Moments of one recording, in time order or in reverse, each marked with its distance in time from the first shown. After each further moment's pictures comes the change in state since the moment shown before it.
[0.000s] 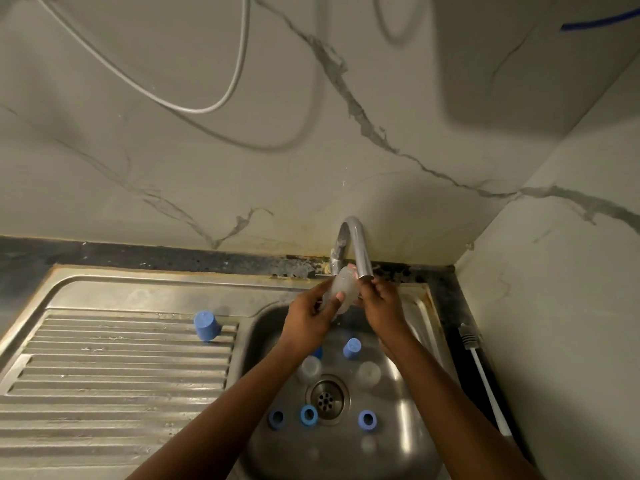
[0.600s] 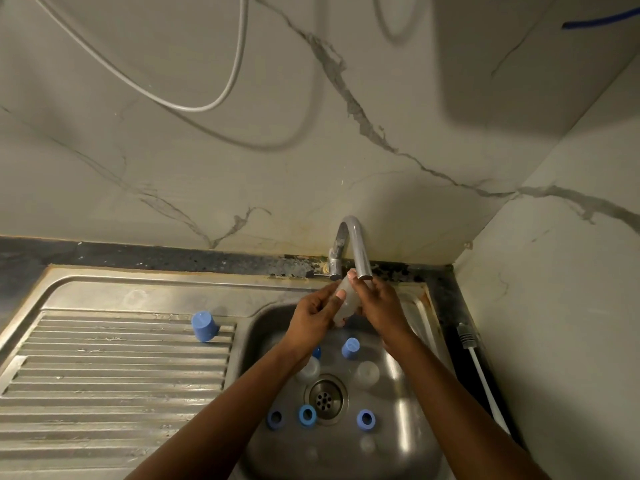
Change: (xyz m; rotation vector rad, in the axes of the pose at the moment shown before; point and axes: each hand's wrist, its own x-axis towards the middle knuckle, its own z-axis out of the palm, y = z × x) left_hand 0.001 -0.001 0.008 -0.351 -0.117 -0.183; right_hand 0.011 0.007 -0.004 -0.076 -0.037 0.116
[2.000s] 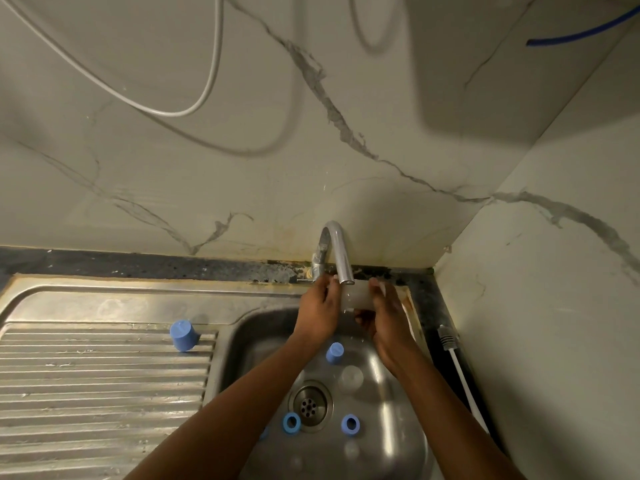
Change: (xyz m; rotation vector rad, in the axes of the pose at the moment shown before) left_hand 0.035 0.012 0.041 0.252 0.157 0.043; right_hand -0.024 0.001 -0.028 0.484 0.106 0.091
